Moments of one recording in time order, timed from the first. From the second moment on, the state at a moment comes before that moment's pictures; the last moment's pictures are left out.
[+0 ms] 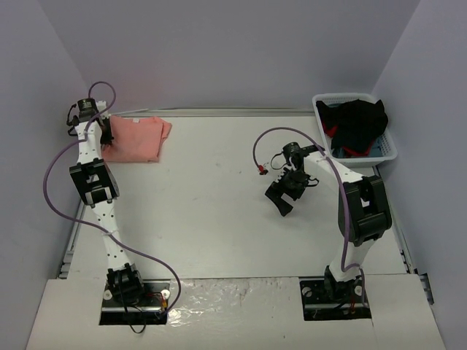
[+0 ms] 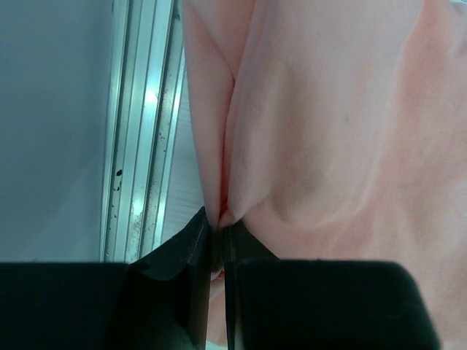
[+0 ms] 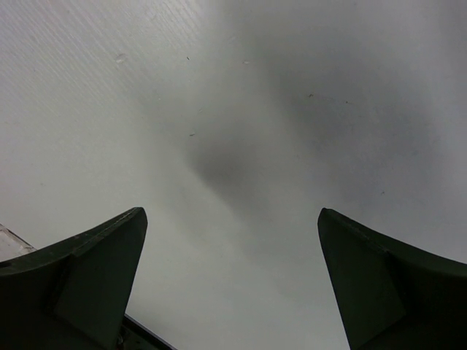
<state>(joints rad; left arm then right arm) 0.34 2.64 2.59 -0.87 0.08 0.12 0.31 1.78 1.22 -0.94 -0.25 -0.64</state>
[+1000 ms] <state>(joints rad) 0.32 1.80 2.05 -0.74 0.21 0.09 0.30 1.76 1.29 -0.91 -0.20 -0.57</state>
